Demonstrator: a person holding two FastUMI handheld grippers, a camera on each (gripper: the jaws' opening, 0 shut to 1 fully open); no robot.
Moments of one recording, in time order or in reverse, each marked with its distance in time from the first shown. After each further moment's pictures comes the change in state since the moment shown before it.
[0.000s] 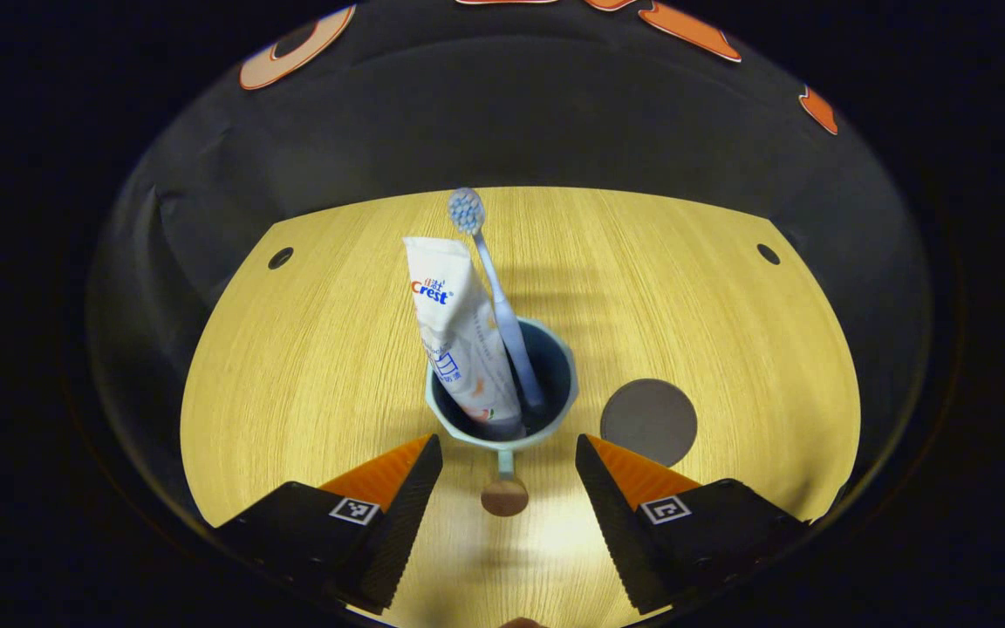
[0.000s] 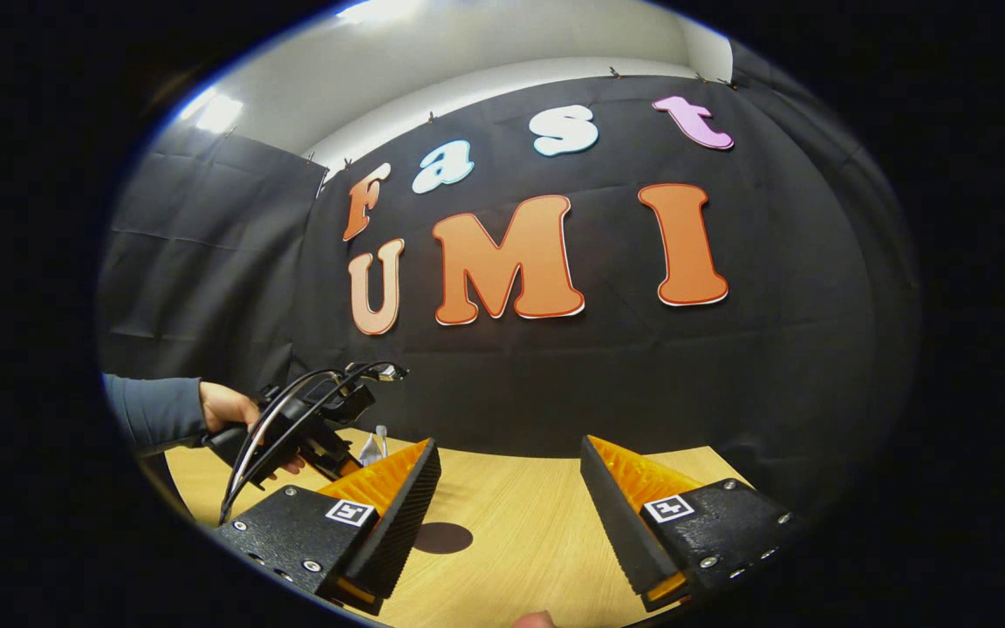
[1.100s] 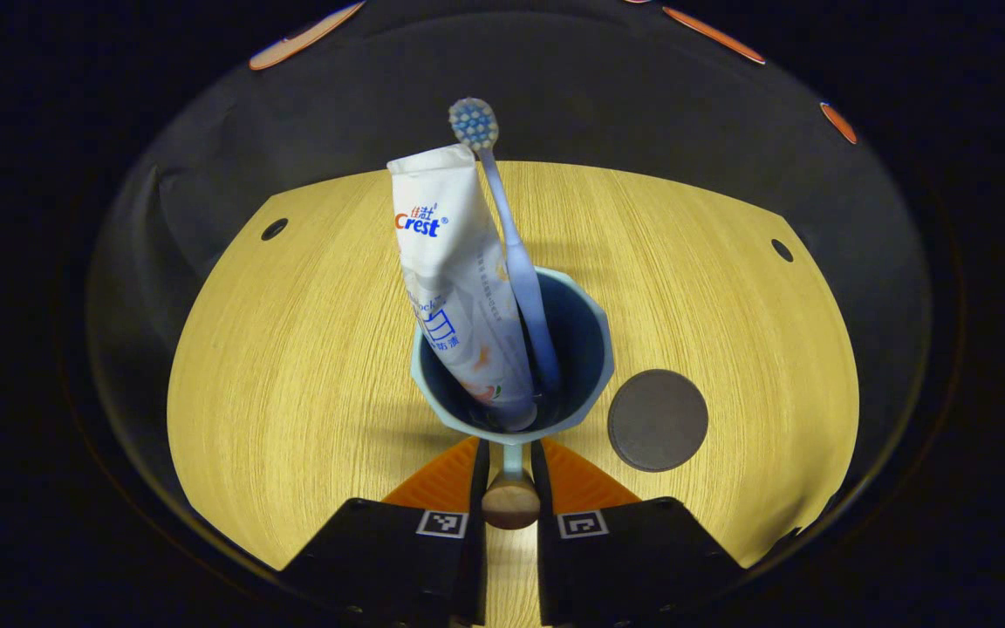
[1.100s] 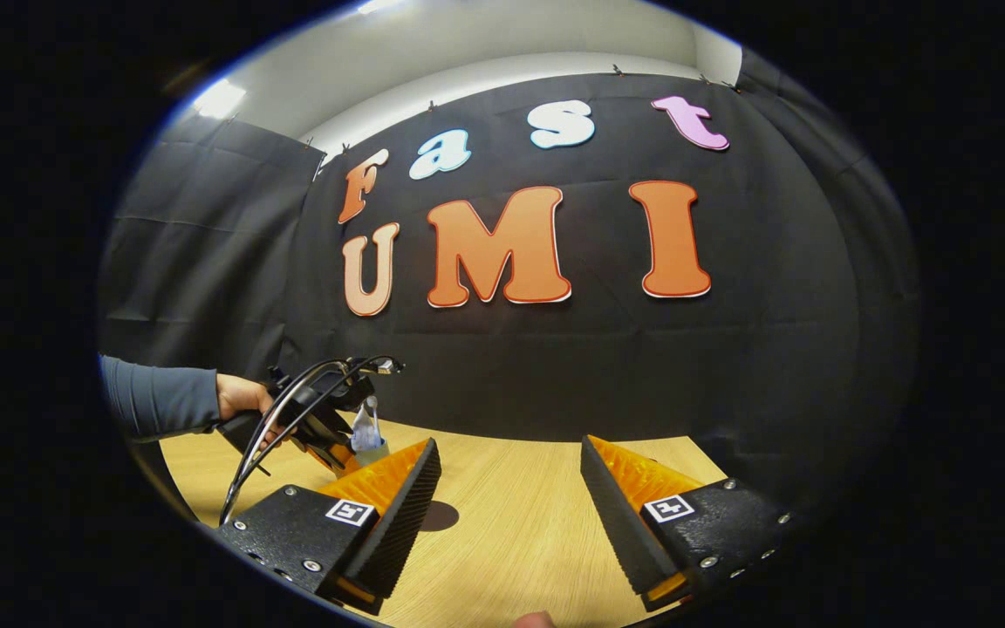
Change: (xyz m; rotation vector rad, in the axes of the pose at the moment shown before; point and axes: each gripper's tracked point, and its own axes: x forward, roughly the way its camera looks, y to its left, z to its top) left arm 0.015 0.000 -0.004 -0.043 0.033 -0.022; right arm -0.027 -0.009 -0.004 -0.018 0.043 -0.043
